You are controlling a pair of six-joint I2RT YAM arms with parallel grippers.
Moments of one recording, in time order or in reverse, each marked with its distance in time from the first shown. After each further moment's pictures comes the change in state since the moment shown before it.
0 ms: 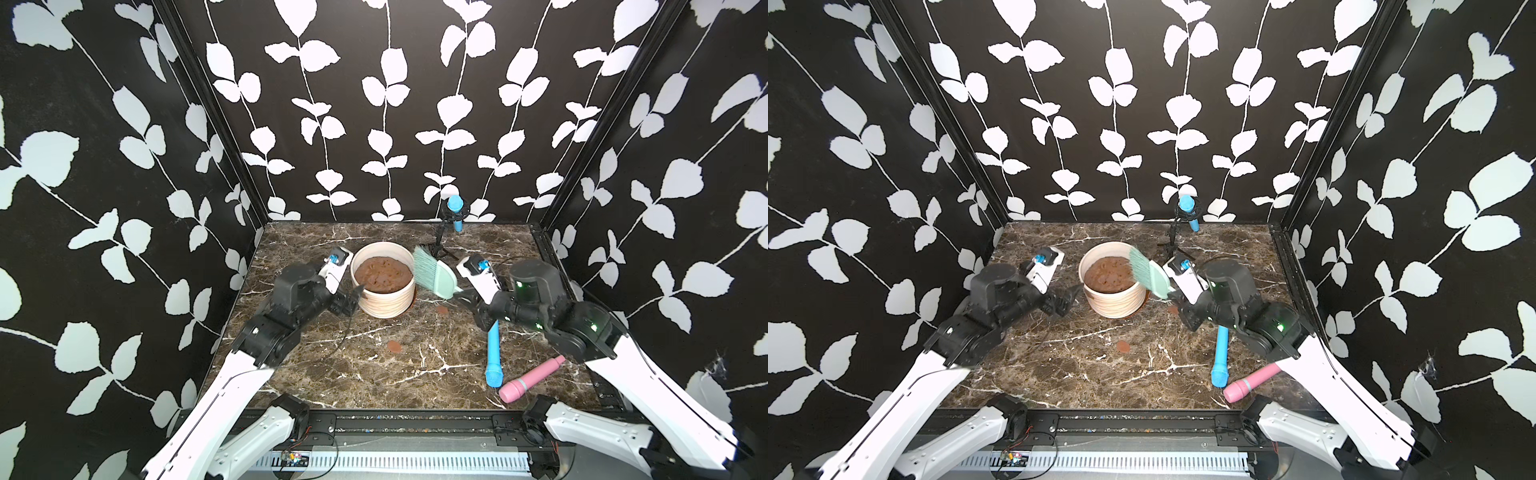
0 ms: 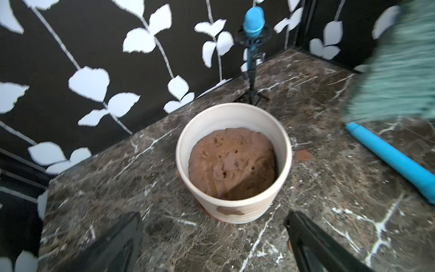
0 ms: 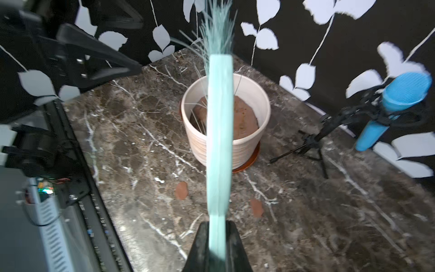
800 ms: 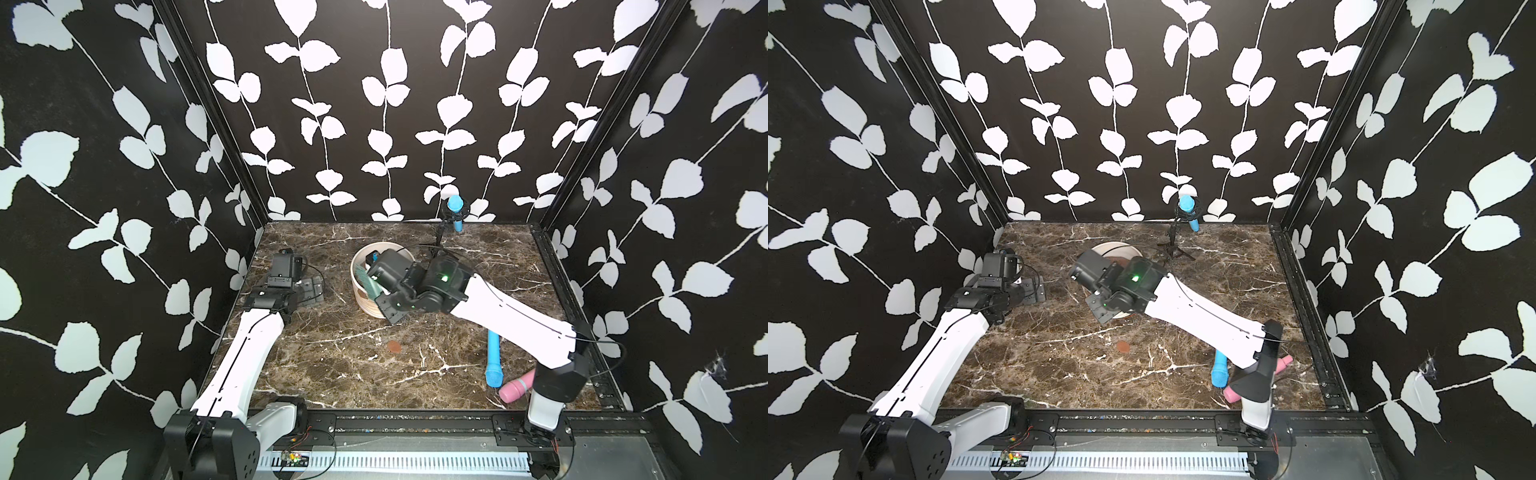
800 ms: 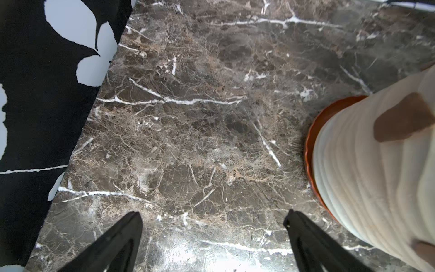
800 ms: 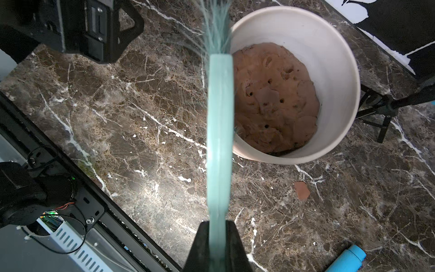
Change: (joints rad) left arm 0.371 0.225 -0.042 -0.192 -0.161 -0.377; right arm 0.362 0.809 0.797 -0.430 0.380 0.372
